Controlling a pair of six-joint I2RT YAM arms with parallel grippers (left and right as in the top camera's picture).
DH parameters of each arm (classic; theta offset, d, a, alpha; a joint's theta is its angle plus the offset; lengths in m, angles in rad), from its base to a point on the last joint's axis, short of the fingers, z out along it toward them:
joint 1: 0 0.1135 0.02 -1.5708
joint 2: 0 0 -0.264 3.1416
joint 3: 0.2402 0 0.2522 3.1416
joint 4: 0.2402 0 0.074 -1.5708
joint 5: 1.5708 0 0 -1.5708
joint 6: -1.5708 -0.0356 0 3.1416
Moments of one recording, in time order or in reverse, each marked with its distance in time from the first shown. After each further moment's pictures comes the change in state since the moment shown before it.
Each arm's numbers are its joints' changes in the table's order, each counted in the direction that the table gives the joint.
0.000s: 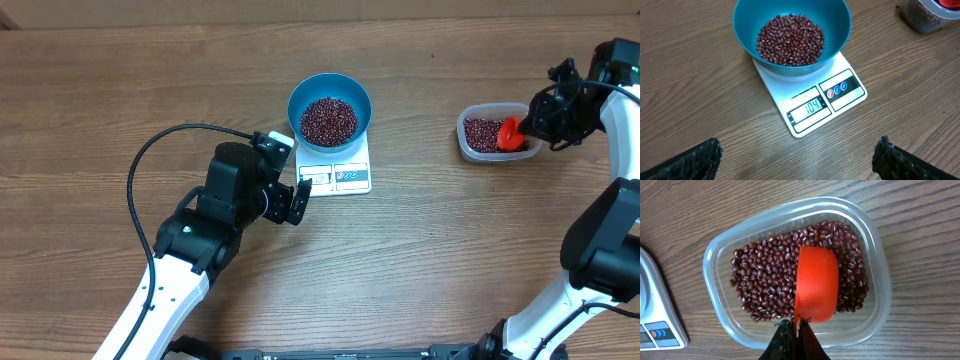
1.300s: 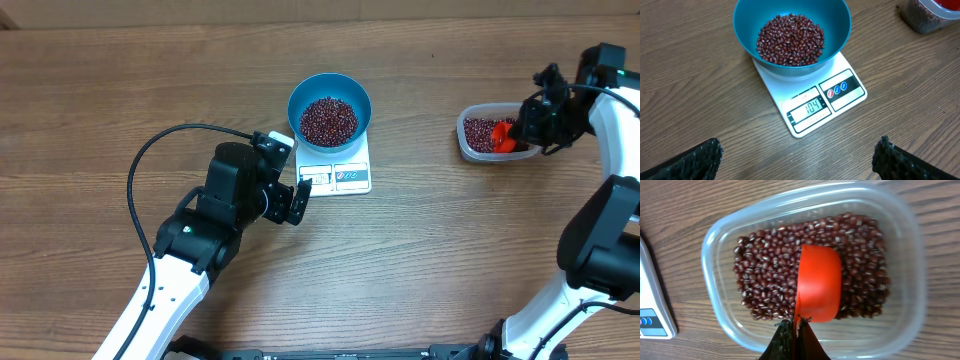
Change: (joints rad) left arm 0.000 0.000 0.000 0.000 0.000 0.000; right arm 0.042 0.001 -0.050 -0.029 0.001 0.069
